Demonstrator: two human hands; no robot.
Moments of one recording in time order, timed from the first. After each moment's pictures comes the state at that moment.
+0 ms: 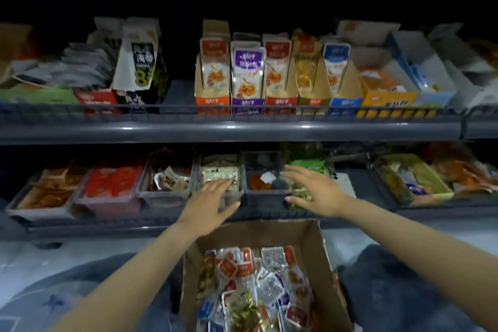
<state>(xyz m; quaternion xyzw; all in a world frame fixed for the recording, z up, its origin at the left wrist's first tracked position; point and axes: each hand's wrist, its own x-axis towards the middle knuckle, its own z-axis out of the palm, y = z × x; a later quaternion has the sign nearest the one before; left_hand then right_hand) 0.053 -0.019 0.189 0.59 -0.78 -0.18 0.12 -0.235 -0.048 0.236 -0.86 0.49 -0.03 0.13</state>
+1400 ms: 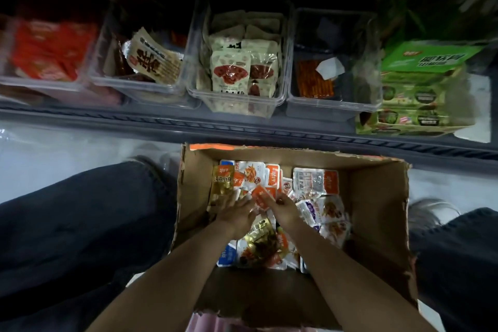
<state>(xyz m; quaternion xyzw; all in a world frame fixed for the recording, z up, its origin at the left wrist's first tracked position) 0.012 0.023 -0.100 0.60 -0.61 -0.45 -0.25 -0.126 0.006 -0.134 -0.29 0.69 -0.14 0.66</state>
